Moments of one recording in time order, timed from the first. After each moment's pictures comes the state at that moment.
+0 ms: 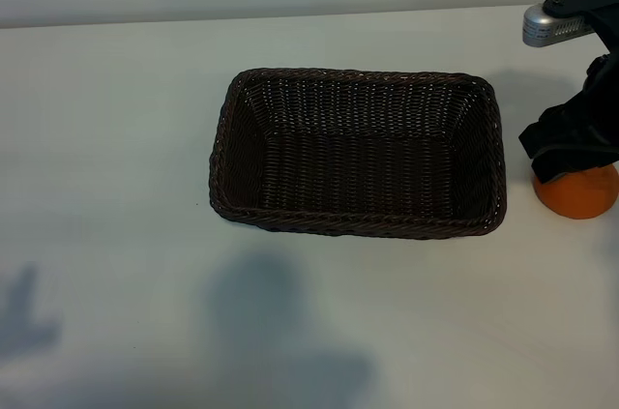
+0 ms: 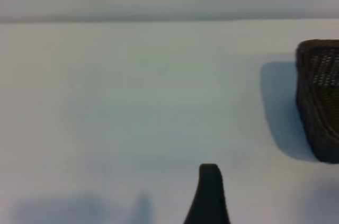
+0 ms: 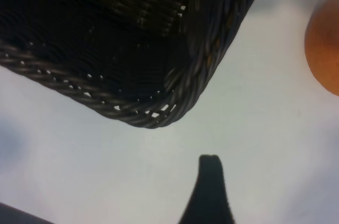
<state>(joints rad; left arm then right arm) 0.13 0.16 -0.70 -0.19 0.96 0.14 0.12 1.47 -1.11 0.15 1.08 -0.12</state>
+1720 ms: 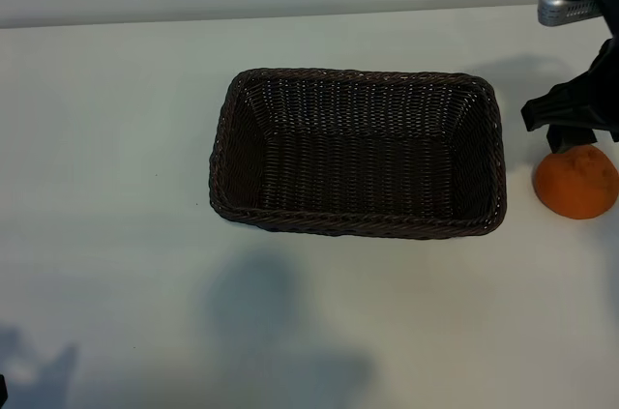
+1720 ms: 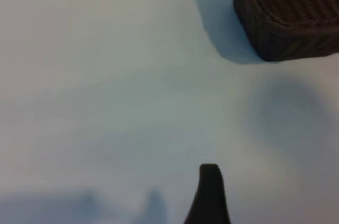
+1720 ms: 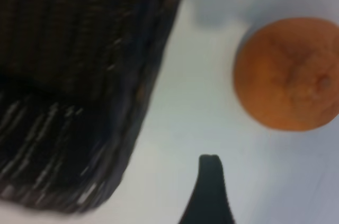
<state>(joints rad) -0.05 -0.01 -0.50 -0.24 1.09 0.18 0.12 1.53 -1.11 -0.03 0.94 0.11</state>
